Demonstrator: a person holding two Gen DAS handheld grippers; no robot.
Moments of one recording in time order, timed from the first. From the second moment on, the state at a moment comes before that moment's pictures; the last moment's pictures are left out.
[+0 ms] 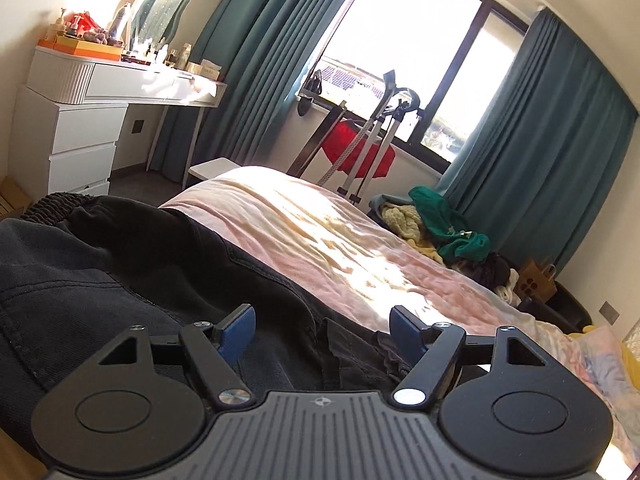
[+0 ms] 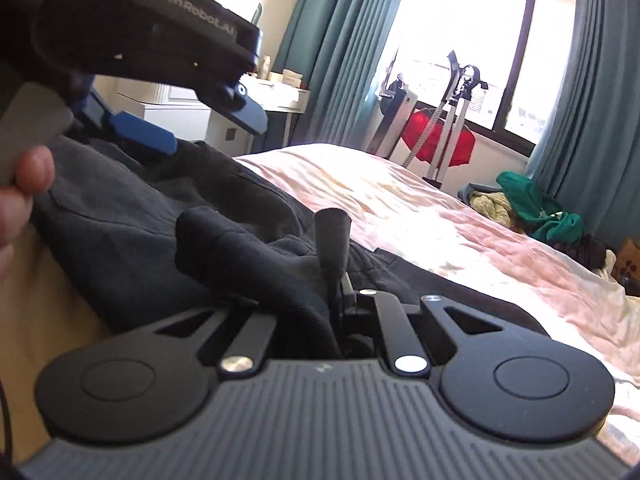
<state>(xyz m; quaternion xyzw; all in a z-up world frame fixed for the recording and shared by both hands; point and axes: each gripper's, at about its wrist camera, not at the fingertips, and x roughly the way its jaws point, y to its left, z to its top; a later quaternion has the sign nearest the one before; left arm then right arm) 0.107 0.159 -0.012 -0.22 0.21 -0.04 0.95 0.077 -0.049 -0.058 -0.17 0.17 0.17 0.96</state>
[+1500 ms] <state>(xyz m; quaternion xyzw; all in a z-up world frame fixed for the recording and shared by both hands) 0.138 0.129 -0.039 -0.18 0.27 -0.05 0.95 0.066 -0.070 -0.073 -0.02 0.26 0.28 0.93</state>
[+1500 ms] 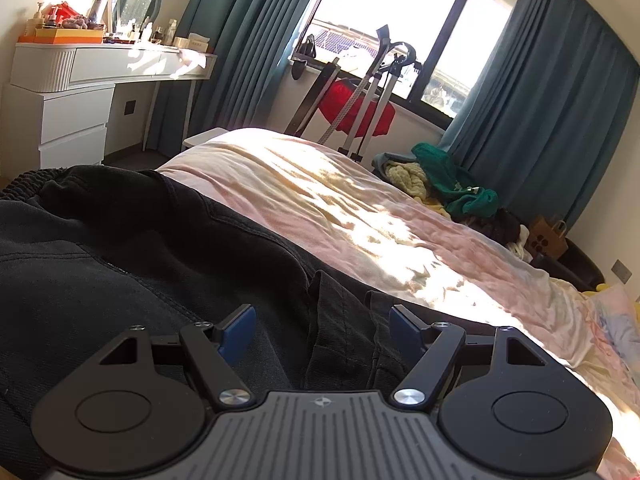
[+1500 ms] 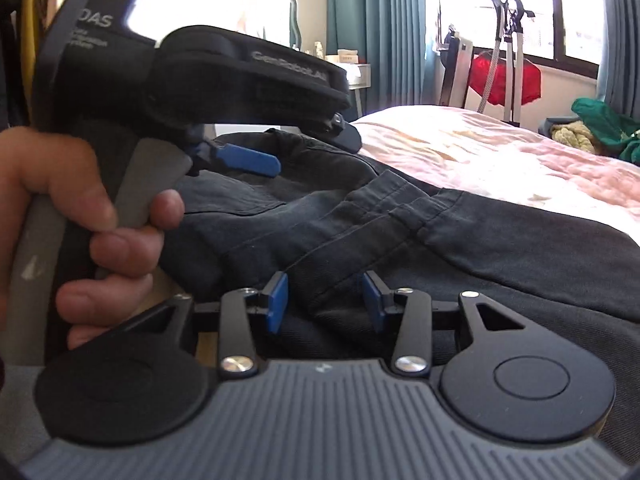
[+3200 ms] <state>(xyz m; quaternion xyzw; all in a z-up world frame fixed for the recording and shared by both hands) 0.116 0.062 -0.056 -0.08 0.31 -0.13 0.94 0.095 -0.191 -0.072 0.04 0.36 0.07 0.93</state>
